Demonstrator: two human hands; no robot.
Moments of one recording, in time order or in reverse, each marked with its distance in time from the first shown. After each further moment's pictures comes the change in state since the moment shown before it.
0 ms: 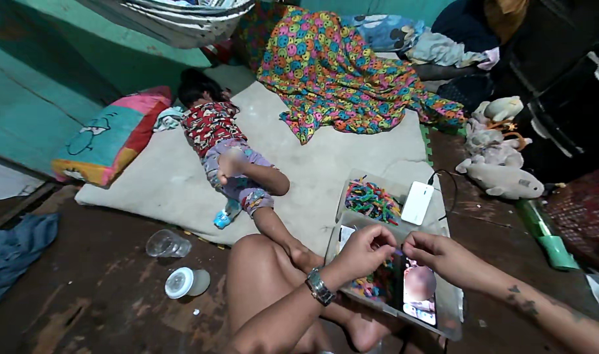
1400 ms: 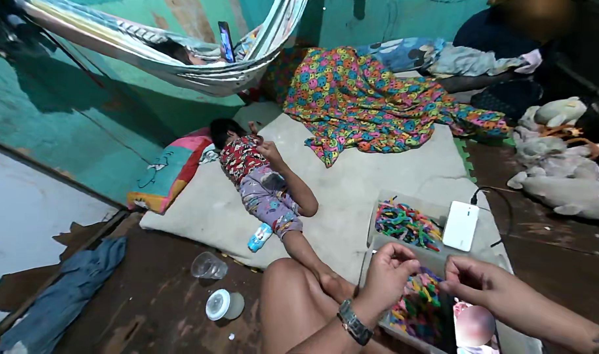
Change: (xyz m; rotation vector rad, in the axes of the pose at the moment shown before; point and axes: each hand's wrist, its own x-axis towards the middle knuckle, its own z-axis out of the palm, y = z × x) left_hand -0.005 -0.001 0.006 -0.313 0.306 -0.184; right_hand 0.001 0.007 0.010 0.159 0.078 -0.214
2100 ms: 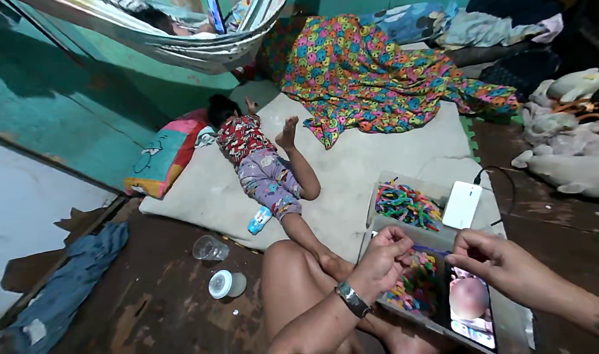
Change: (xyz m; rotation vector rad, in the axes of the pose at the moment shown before) left_hand 0.001 -0.010 -0.004 -0.494 -0.009 -0.308; right_hand -0.001 0.006 -0.005 -0.169 0.139 -0.104
